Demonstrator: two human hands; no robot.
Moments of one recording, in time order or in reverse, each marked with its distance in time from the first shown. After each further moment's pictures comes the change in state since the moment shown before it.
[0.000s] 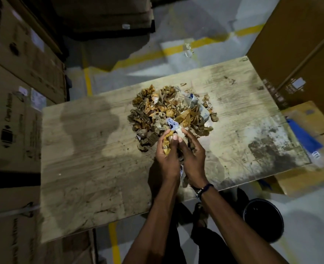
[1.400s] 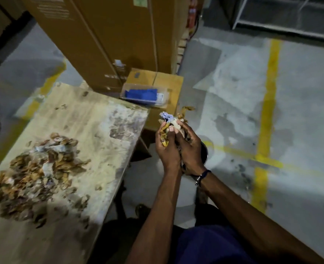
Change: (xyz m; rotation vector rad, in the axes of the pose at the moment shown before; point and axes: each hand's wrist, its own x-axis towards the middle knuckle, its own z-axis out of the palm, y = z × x) left_hand -0.355 -0.137 0.177 0.248 -0.796 -0.213; right_hand -0.173 -0.035 -0.386 0.235 0.841 -0.146
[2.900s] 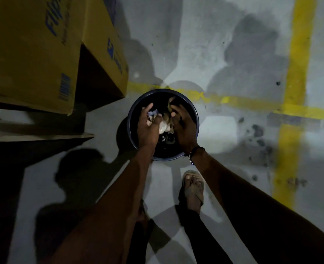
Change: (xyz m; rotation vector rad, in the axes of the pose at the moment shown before) left_hand 0.235 -0.648 -0.028 0.692 -0.318 -0.219; right_hand 0.231 0.595 -0.247 -0.453 0.095 0.154
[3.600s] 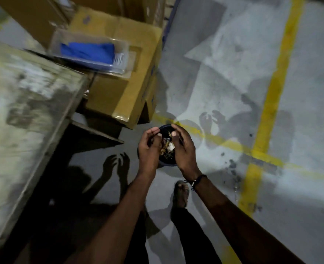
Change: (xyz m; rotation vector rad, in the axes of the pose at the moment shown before) left_hand -0.226 0.284 -0.125 -0.268 0.148 0.014; right_hand -0.148 -0.326 -0.087 0.154 -0.170 -0.086
